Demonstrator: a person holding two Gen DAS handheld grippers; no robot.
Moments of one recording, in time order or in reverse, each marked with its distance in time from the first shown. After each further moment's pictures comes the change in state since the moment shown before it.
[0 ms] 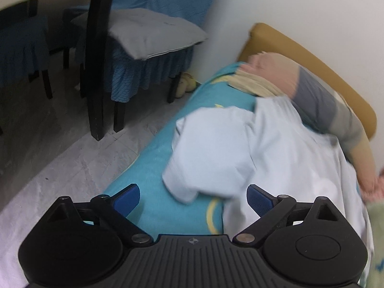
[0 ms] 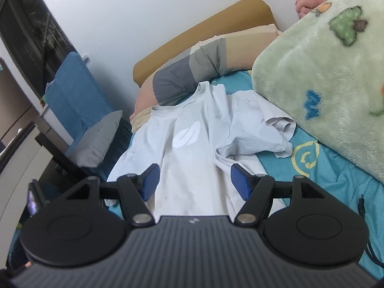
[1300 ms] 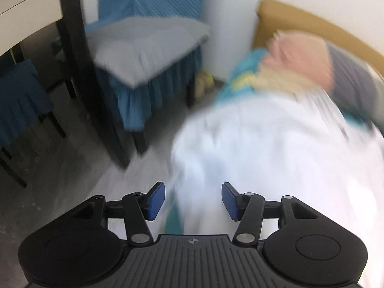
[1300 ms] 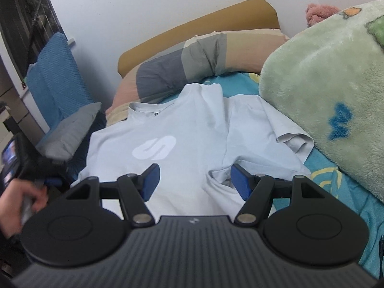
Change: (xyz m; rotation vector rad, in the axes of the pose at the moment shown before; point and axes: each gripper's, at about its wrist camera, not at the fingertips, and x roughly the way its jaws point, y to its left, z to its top) left arm 0.018 -0.013 0.052 0.272 0.136 0.175; right arm 0.084 0.009 0.004 -0.124 -0.019 -0.087
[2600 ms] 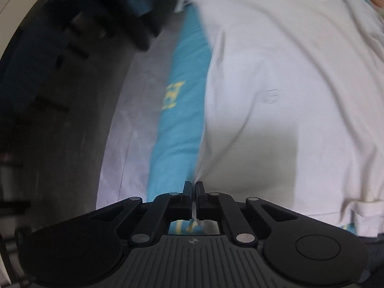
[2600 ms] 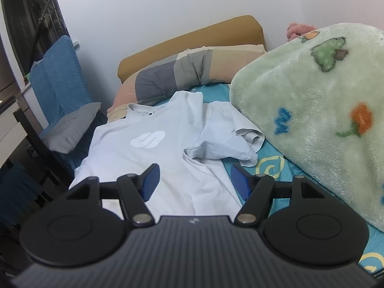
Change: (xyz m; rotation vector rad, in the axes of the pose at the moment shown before) left arm -0.209 0.032 -0.201 0.245 0.460 0.143; right arm -0.108 -0.015 -0.022 -0.049 -0.036 -0.049
